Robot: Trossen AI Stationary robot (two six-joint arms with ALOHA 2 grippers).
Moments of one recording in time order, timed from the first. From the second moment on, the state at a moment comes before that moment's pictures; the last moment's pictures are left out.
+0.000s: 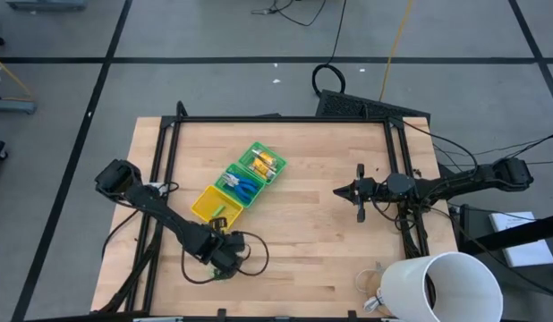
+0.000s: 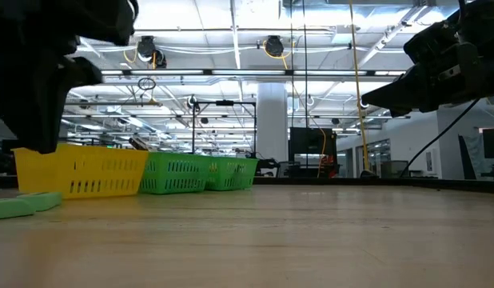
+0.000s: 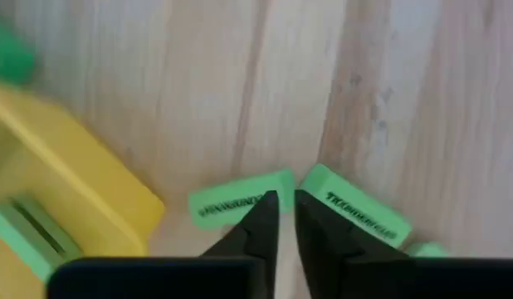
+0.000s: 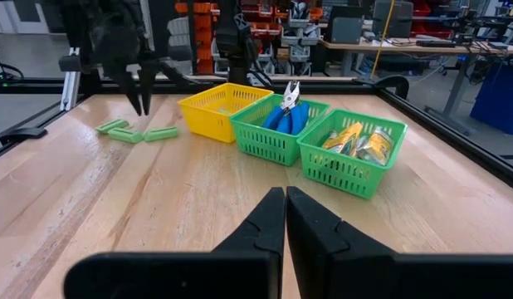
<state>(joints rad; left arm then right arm) -0.58 1.72 1.14 -0.84 -0.18 -0.71 0.03 0.75 0.01 0.63 0.10 -0.01</state>
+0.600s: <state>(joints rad) -0.51 1.72 1.11 -0.75 -0.06 -1.62 0.03 0.75 0.01 0.63 0.10 -0.01</state>
